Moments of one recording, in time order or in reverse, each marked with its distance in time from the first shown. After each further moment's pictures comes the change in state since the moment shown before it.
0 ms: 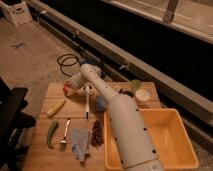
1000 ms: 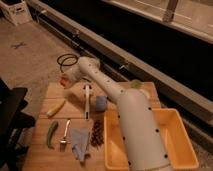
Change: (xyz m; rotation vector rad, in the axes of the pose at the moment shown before) arm -0.053 -0.037 -0.056 0.084 0.033 -0.159
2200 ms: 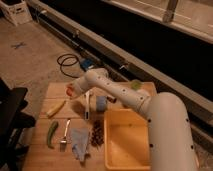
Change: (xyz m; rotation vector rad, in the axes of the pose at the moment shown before) arm -0.008 0.088 -0.030 -0.019 0.021 0.142
